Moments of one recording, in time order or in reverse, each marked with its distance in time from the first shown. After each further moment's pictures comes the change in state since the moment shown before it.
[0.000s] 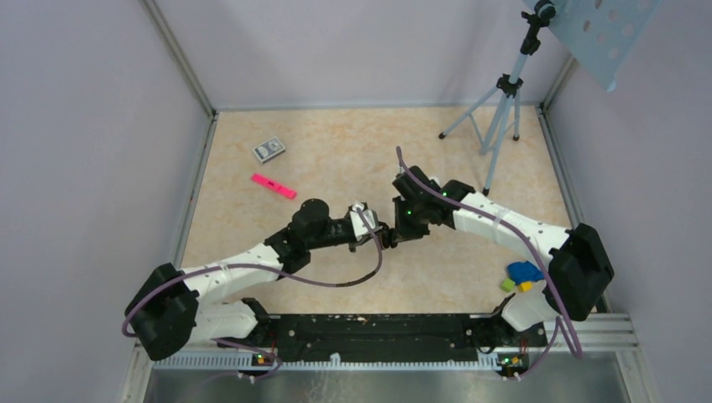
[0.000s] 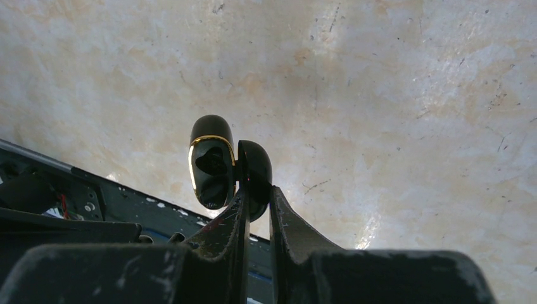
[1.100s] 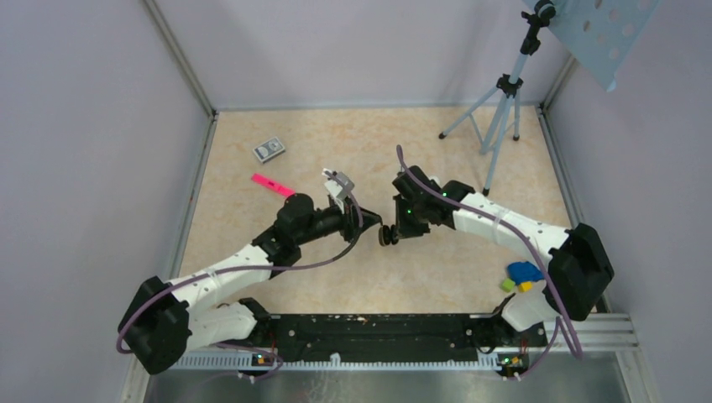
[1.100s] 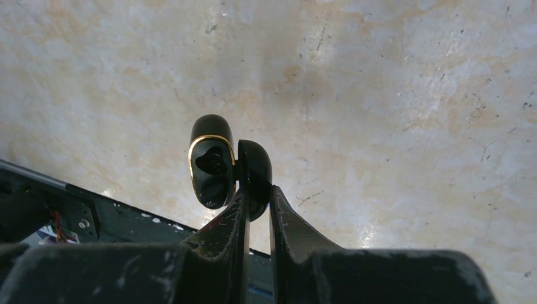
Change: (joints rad) left arm 0.103 -0.067 0.023 -0.039 -0.114 -0.632; right arm 0.000 0.000 -0.013 0.015 0.049 -0.001
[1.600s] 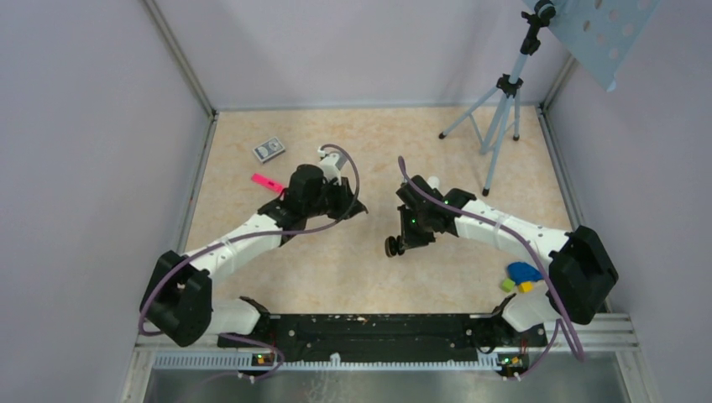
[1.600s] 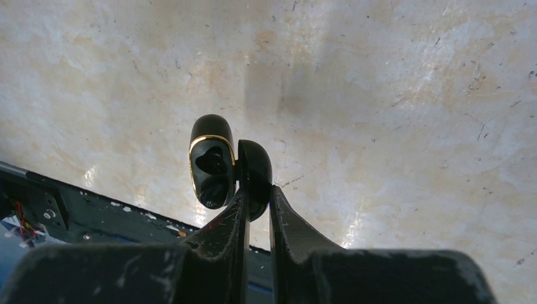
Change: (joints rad) left arm 0.144 0.203 0.218 -0.388 -0.096 -0.167; right arm 0.000 -0.027 -0.088 0.009 -0.019 -0.014
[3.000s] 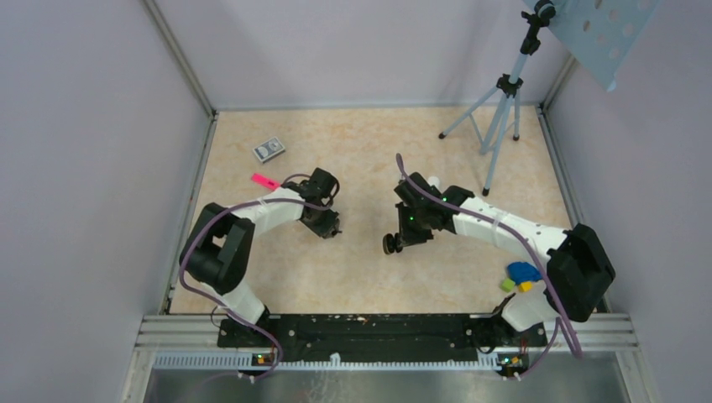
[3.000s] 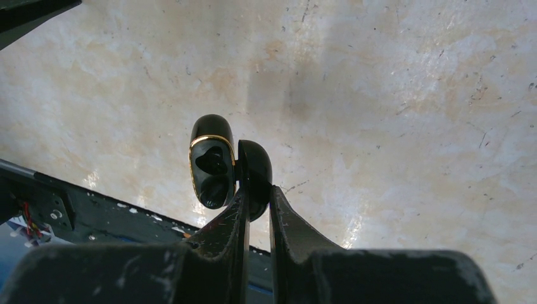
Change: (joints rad) left arm 0.057 0.347 0.161 -0.569 -0.353 -0.888; right arm 0.000 0.023 0.034 -0.006 0.002 -0.008
